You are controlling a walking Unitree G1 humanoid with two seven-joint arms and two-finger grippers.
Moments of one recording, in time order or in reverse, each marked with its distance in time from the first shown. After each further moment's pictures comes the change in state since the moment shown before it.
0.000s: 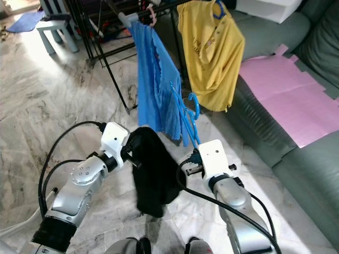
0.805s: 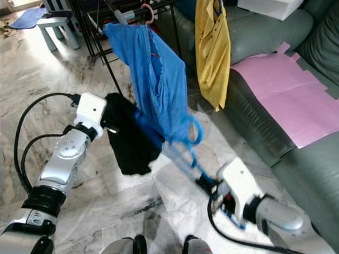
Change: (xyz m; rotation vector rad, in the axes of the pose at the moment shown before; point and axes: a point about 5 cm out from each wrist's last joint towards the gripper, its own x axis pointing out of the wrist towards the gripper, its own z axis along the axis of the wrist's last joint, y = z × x) left arm 0.011 0.065 0.036 0.238 -0.114 0.273; right arm -0.070 -0.021 -0.009 -0.040 0.102 0.536
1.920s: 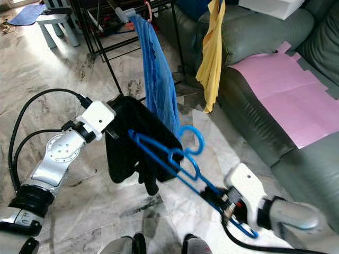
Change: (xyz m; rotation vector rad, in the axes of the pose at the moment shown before) left arm -0.009 0.004 0.002 0.283 -0.087 -0.173; right arm -0.022 -0.012 -0.007 -0.022 0.109 0.118
